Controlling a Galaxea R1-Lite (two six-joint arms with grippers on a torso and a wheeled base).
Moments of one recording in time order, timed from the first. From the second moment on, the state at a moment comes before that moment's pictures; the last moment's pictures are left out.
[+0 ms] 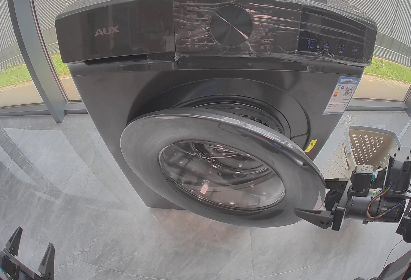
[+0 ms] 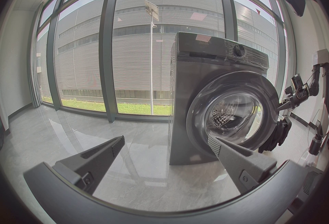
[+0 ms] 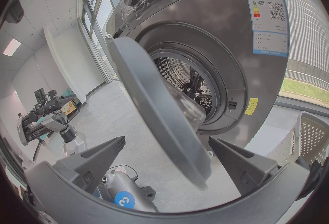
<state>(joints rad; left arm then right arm) -0.01 0.02 -0.02 0.00 0.00 -0.03 0.41 1.42 -0.23 -0.82 0.35 -0.01</state>
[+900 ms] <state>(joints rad) -0.01 0.02 -0.02 0.00 0.00 -0.03 0.48 1.43 -0.24 -0.83 0.31 0.01</state>
